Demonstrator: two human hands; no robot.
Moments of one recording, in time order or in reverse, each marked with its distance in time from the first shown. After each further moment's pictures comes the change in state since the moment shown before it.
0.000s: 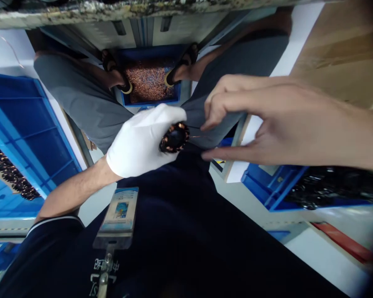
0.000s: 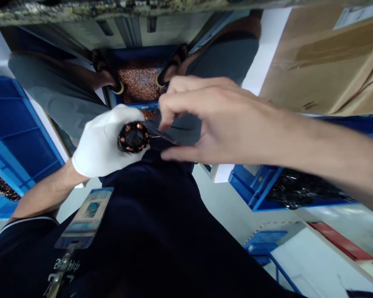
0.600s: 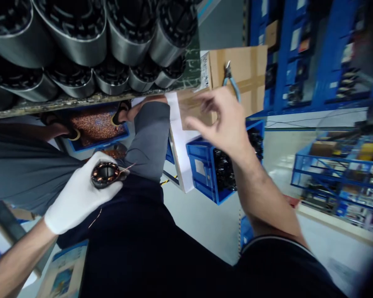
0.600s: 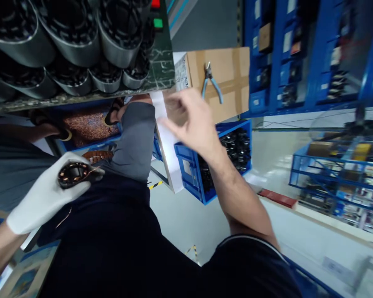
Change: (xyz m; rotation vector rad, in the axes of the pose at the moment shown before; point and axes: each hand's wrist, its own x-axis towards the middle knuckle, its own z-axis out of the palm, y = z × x) left_hand 0.020 0.006 0.009 -0.136 -0.194 -0.245; right_hand -0.129 0.053 -0.048 -0.626 0.741 0.357
